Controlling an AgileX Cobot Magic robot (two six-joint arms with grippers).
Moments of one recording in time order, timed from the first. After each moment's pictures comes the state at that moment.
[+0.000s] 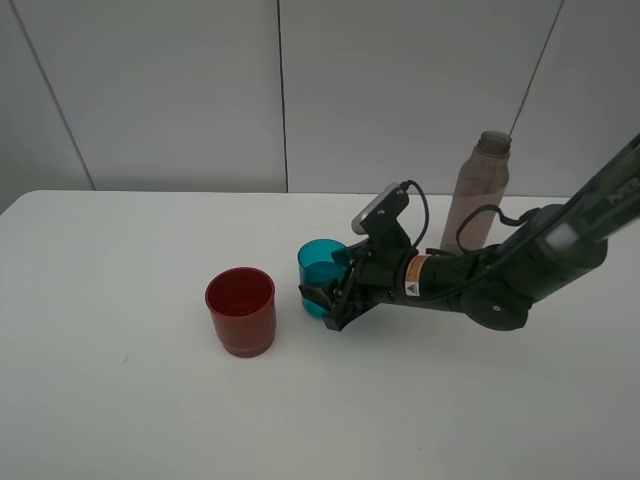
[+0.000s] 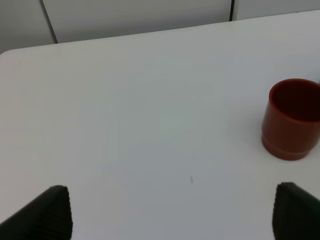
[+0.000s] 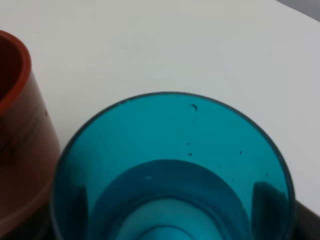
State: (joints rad) left arm -0.04 -0.01 -0.51 -0.16 1.08 0.15; right arm 0.51 2.07 -0.80 -0.61 -0.75 0.11
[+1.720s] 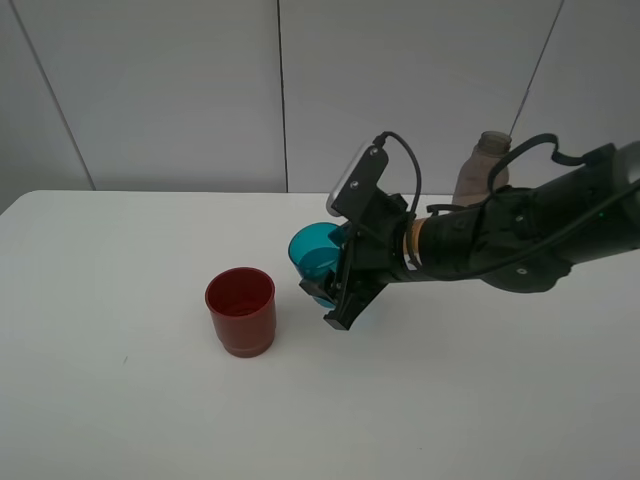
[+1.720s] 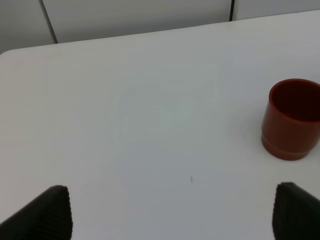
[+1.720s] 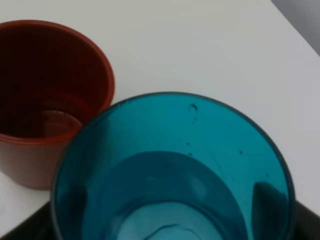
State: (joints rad) left arm -0.04 -0.01 -0.51 -0.16 1.08 0.15; right arm 0.66 1.78 -0.80 -0.64 -0.29 0.02
